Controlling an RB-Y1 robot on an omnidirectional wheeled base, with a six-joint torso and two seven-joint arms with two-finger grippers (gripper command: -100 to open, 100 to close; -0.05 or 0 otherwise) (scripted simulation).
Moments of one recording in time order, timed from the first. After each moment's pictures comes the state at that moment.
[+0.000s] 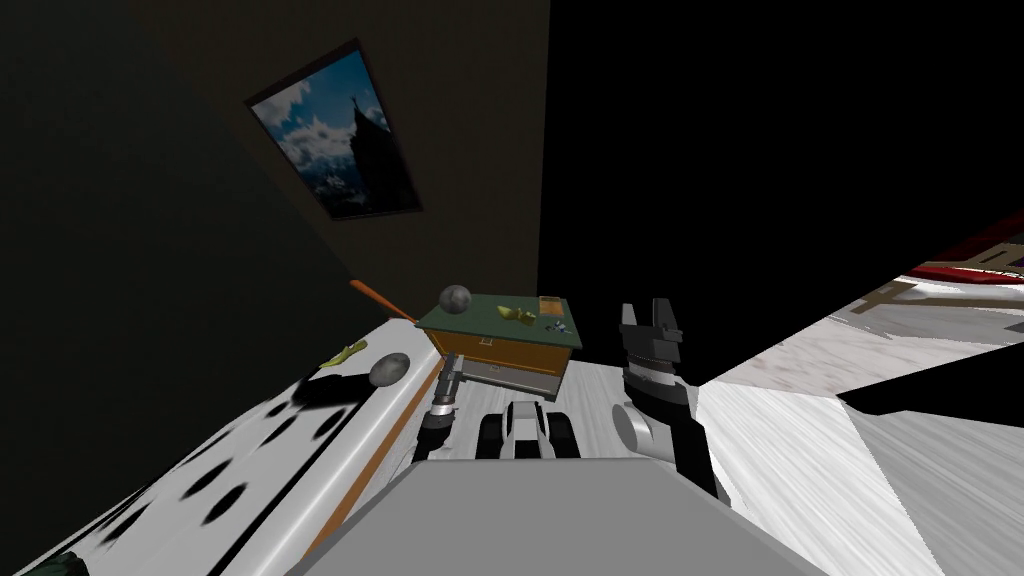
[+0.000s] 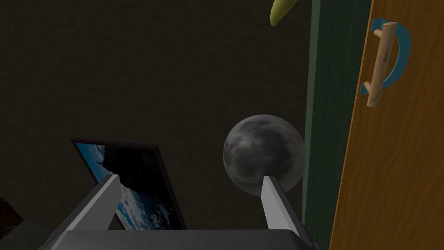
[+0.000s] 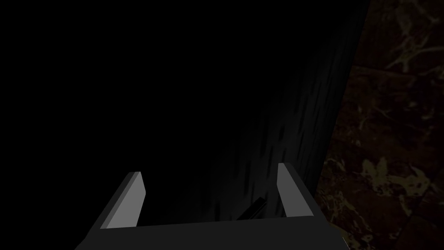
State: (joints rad) left arm 0.43 0.17 -0.10 -1.49 -0.01 -0.92 0.01; right arm 0.52 0.02 -0.04 -2.22 -0.11 -0.64 0.10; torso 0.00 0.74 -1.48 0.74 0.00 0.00
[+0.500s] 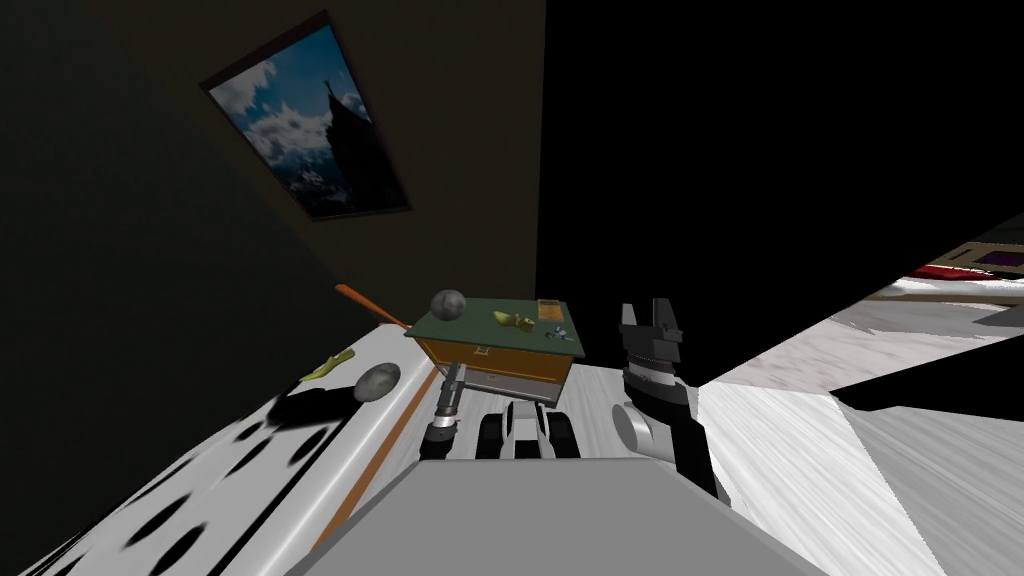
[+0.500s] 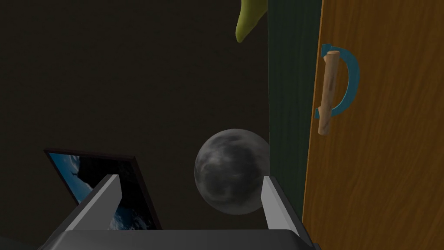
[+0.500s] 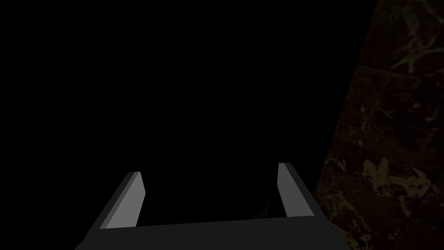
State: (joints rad) left arm 0.43 0.16 -0.12 -1.34 -0.01 -1.01 0.00; right arm 0.52 0.02 -0.04 -2.22 -0.11 -0.64 0.10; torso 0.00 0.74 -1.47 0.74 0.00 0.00
